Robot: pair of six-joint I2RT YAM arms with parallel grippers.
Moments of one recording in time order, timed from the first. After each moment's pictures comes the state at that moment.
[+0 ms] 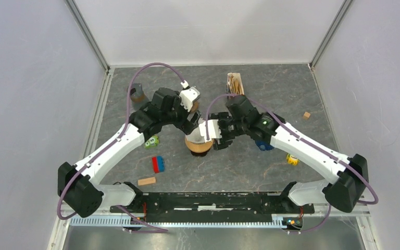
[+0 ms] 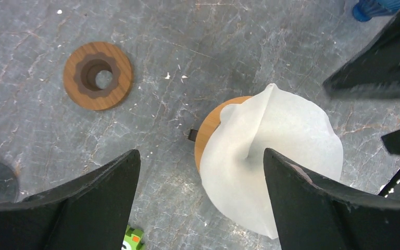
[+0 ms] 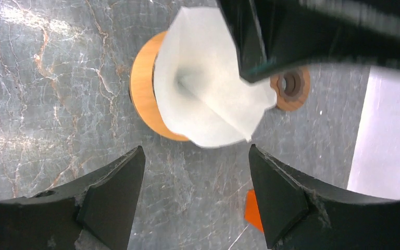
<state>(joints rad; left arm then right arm) -0.62 1.27 1.09 -0.46 0.16 0.16 0.83 1.35 1.19 -0.62 -0.38 -0.99</state>
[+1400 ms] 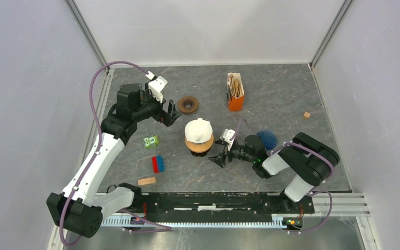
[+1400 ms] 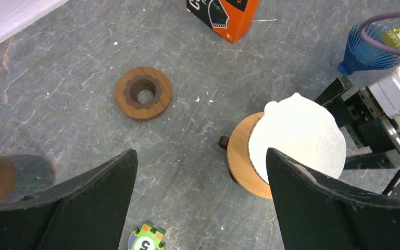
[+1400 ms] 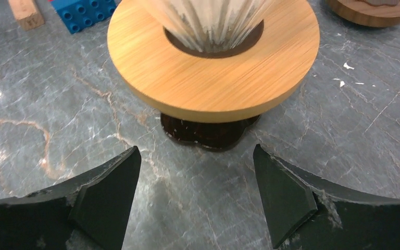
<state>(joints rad) -0.30 1.07 1.05 -0.42 0.44 0.17 0.71 1.62 0.26 1.11 -0.49 -0.12</state>
